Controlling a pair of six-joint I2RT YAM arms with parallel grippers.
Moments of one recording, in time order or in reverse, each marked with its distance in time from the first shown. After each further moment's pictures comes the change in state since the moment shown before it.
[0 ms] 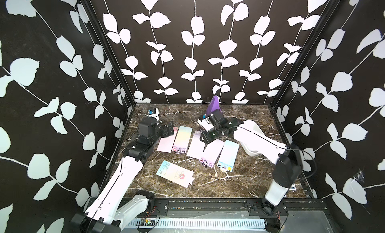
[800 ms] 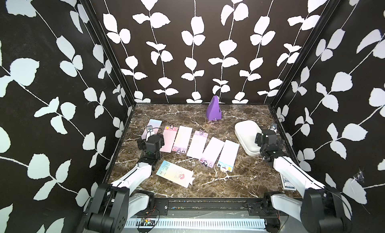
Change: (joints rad) left arm 0.089 0.206 -0.554 0.831 -0.430 0.251; right arm -0.640 -0.529 -0.986 0.813 0.783 0.039
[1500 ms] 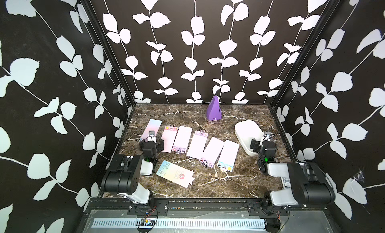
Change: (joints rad) left arm 0.152 0.404 -0.125 0.530 0.341 0.144; right arm -0.057 0.293 -0.246 0.749 -0.309 -0.156
